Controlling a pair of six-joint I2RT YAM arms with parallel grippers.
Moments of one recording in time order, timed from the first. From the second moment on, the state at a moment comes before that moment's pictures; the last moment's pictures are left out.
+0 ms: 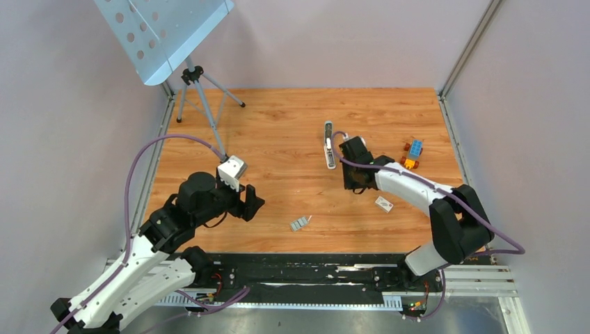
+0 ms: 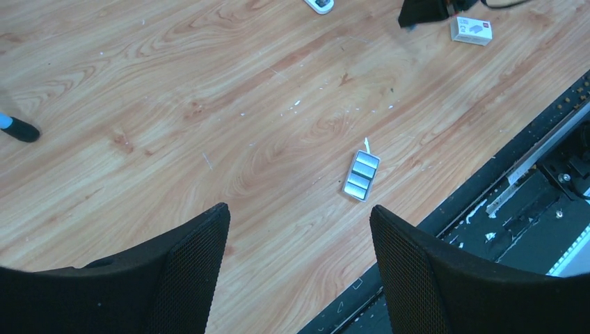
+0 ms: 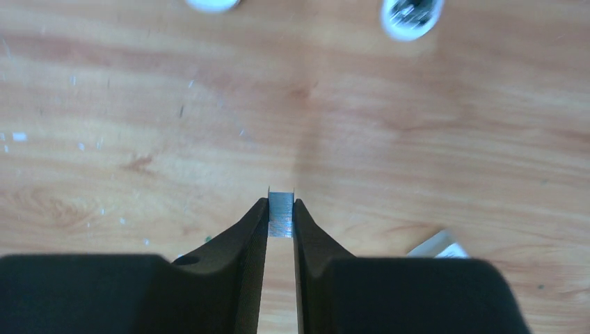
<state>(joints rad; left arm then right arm) -0.70 0.60 0.74 -0.58 0.02 -0.17 0.59 1.49 0.90 -0.45 0.19 0.38</state>
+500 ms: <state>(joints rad) -0.70 0.55 0.73 -0.58 0.01 -0.16 0.33 1.66 1.12 -0.45 0.13 0.27</state>
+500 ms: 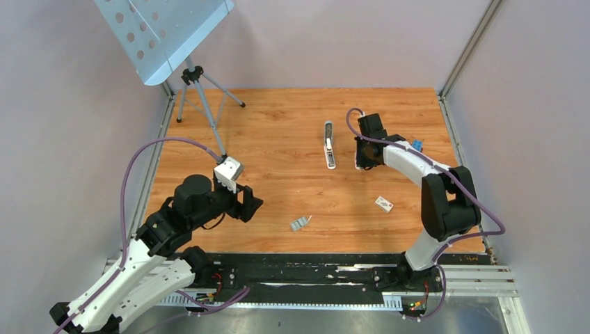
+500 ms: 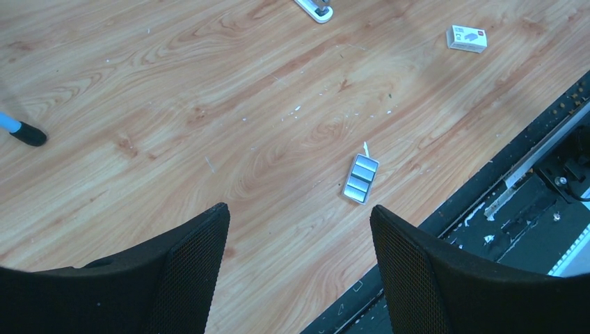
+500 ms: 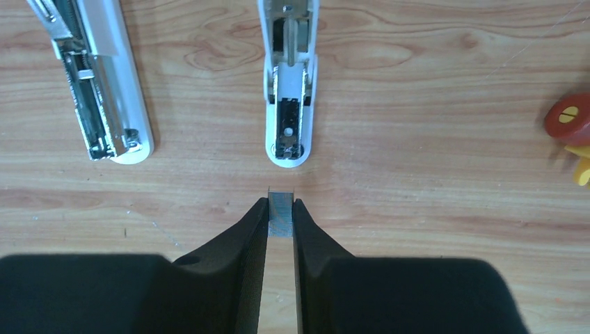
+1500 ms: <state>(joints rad) -0.70 0.54 0.73 -0.58 0.01 -0.16 0.28 1.74 1.14 -0.32 0.06 0.22</state>
